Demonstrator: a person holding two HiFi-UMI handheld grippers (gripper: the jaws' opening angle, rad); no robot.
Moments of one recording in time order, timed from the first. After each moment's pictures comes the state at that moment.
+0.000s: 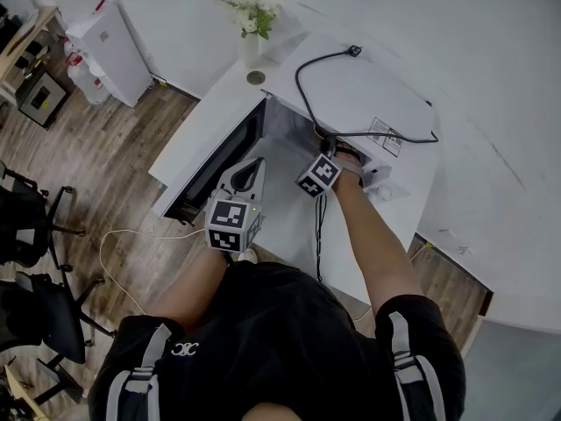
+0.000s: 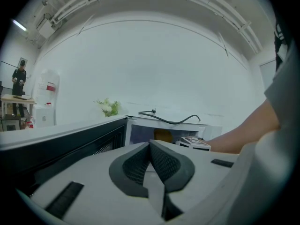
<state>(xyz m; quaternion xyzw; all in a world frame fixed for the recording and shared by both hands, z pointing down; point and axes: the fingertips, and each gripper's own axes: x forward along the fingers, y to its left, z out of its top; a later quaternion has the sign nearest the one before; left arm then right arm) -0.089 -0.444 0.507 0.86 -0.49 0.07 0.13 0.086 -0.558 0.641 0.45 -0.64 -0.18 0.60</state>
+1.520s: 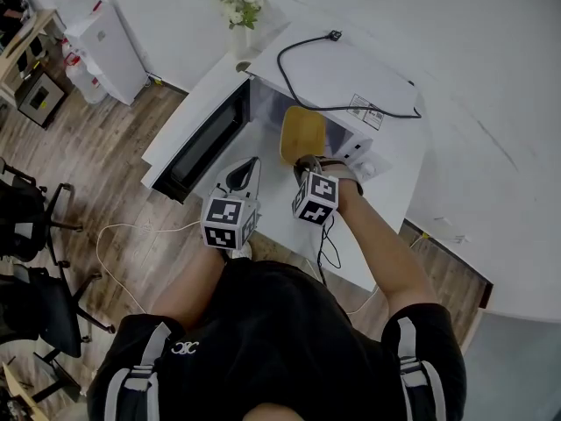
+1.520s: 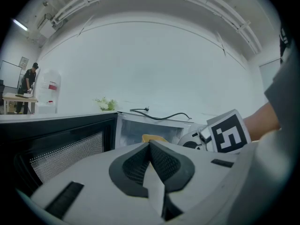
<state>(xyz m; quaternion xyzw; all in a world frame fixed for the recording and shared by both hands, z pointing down) -0.059 -0.377 0.507 0.86 -0.49 0.07 0.14 0.036 -0.391 0.605 0.24 -0.77 -0.15 0.58</state>
